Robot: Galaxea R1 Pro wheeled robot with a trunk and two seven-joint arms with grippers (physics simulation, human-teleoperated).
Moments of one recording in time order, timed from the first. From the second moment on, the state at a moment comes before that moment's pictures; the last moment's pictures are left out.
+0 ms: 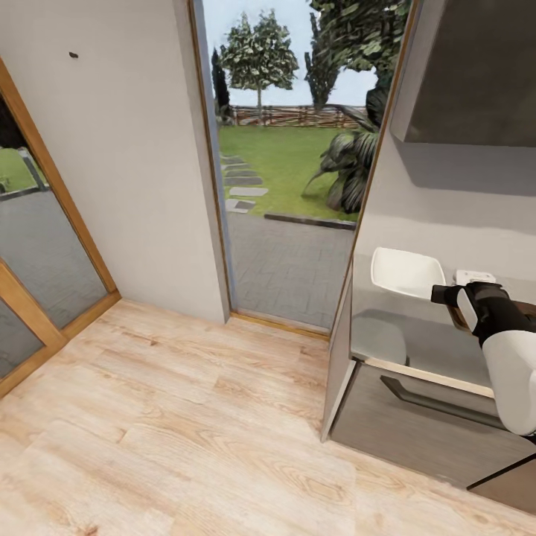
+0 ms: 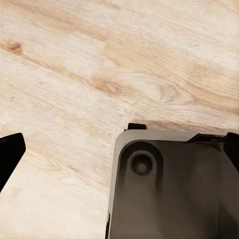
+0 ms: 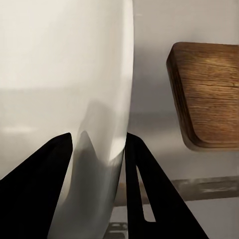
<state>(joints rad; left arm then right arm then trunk) 0.01 0.01 0.01 -0.30 0.05 -0.41 0.09 -1.22 -0.34 -0.27 -0.47 0.15 0.52 0.03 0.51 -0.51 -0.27</state>
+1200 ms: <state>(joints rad) 0.01 0.01 0.01 -0.30 0.05 -0.41 0.09 -1.22 -0.34 -0.27 -0.39 0.15 0.51 0.03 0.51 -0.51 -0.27</state>
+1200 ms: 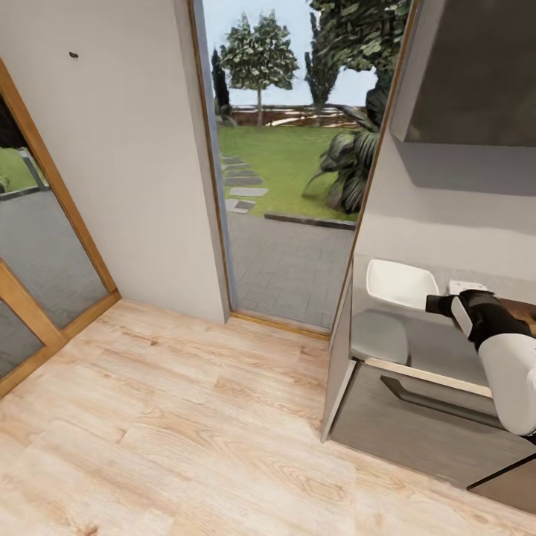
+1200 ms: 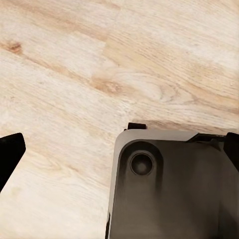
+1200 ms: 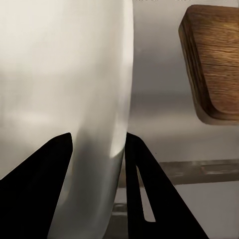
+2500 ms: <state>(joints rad) 0.01 0.01 0.01 -0.30 0.05 -0.41 0.09 -1.22 -0.34 -0.27 -0.30 0.15 0.43 0.03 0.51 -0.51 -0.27</state>
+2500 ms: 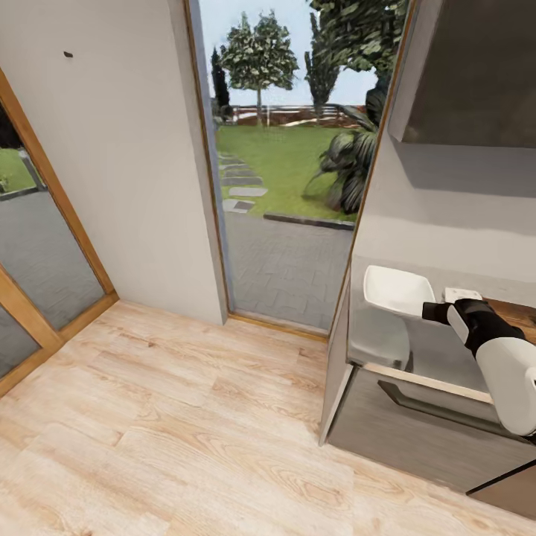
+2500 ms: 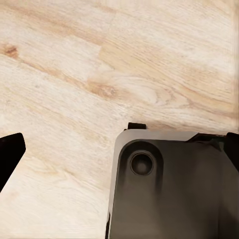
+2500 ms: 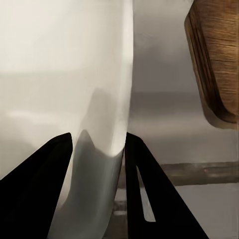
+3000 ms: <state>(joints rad) 0.01 0.01 0.01 -0.30 0.05 -0.41 0.09 -1.22 -0.33 -0.27 -0.30 0.15 0.43 0.03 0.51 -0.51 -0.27</state>
